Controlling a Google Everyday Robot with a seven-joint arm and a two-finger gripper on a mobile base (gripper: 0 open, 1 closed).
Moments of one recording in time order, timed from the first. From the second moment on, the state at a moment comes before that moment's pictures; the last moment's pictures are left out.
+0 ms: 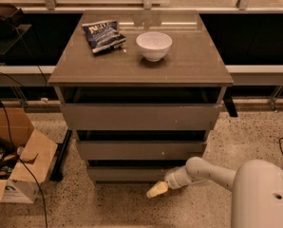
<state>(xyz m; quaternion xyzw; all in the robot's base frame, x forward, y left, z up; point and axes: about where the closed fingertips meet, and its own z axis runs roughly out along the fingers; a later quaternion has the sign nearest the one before) 0.574 -0.097 0.246 -0.37 0.86 0.29 0.22</state>
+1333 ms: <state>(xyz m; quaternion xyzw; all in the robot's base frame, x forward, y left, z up) 0.623 -0.099 0.219 -0.39 0.86 0.25 0.21</state>
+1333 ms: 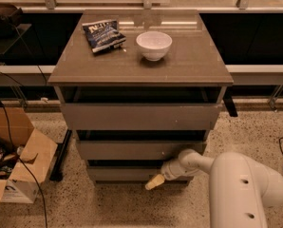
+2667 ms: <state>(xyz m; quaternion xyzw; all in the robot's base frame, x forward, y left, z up) 0.600 -0.096 0.210 -0.39 0.87 0.25 0.15</state>
